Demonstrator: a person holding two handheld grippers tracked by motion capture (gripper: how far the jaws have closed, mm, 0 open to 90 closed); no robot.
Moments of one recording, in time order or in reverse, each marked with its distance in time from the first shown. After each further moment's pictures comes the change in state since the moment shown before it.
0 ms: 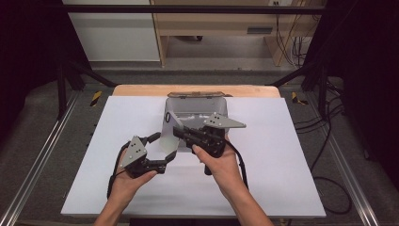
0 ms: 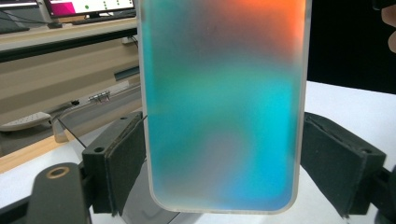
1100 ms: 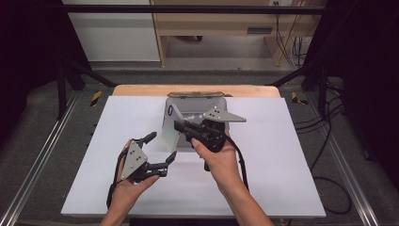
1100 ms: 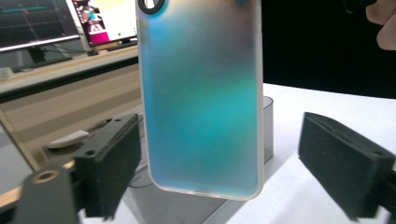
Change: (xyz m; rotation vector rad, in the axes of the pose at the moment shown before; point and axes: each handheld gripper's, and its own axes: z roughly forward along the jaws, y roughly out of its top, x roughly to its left) left arm -0.023 0.011 -0.009 -0.063 0.138 0.085; right arm 0.004 0.017 0.000 0.006 -0.072 0.012
